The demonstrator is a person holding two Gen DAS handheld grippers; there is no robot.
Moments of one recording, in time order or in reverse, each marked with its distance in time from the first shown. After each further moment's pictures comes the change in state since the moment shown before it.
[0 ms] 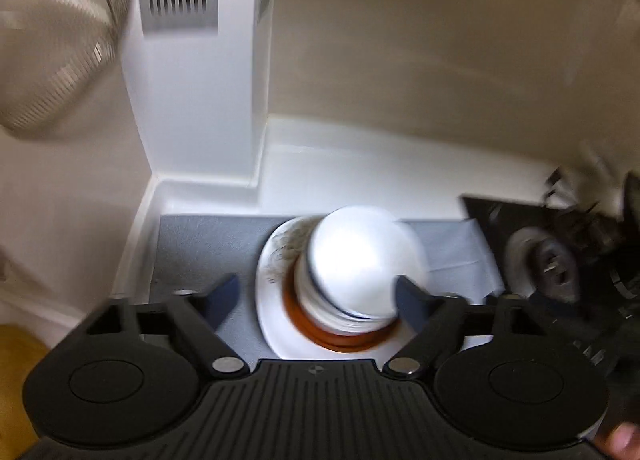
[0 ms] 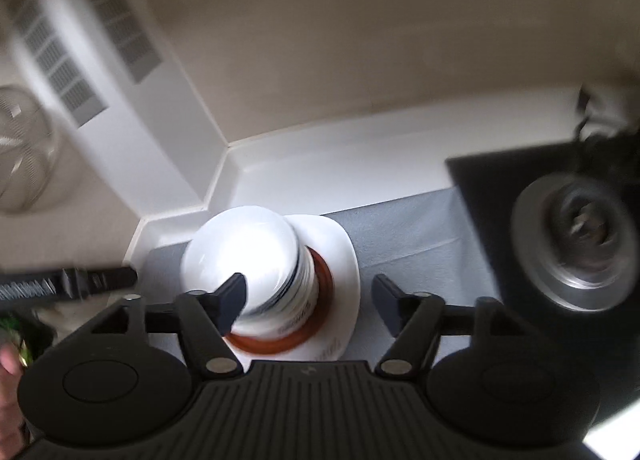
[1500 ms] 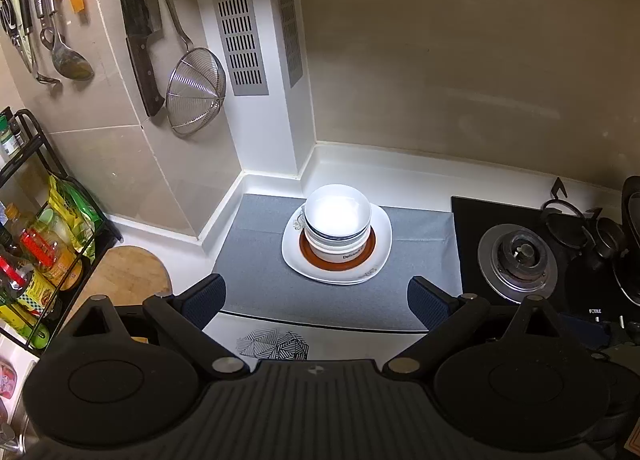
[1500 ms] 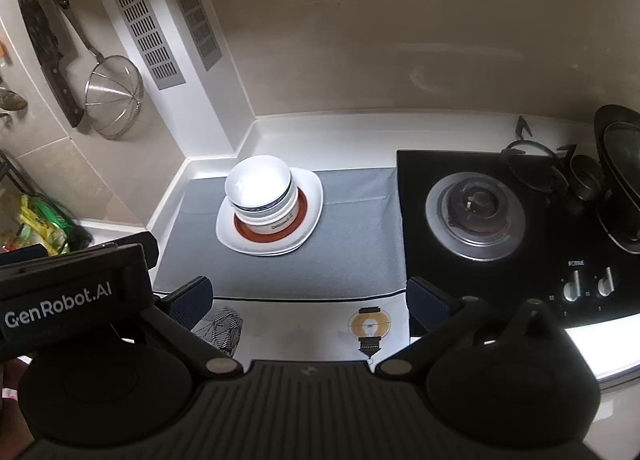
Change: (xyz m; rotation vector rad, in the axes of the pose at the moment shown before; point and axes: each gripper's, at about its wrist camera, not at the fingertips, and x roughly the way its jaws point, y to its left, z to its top) left arm -0.208 -0.201 -0.105 -0.062 -0.098 0.367; right arm -0.218 -0.047 -0.039 -0.127 0.070 0.032
